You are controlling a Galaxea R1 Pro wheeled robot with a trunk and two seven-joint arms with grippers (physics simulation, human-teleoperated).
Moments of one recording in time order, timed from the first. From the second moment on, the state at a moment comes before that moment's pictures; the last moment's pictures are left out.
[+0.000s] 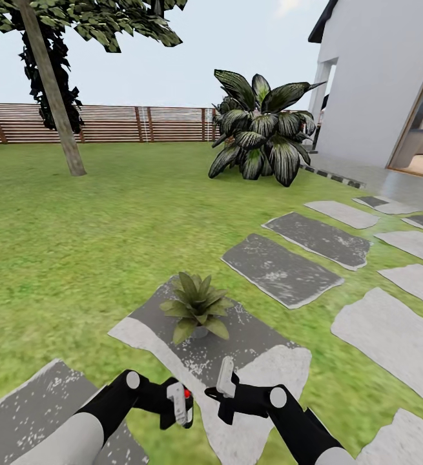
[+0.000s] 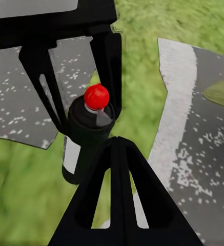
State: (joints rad) left arm -0.64 -0.03 -0.10 -0.43 -0.79 -0.21 -0.93; right arm -0.48 0.09 0.22 -0.67 0.53 -0.31 0.77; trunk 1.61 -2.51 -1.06
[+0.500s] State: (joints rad) left arm -0.64 -0.03 -0.11 -0.42 -0.79 -0.22 -0.95; right arm -0.48 0.08 0.22 -0.67 0.53 -0.31 0.77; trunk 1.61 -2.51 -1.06
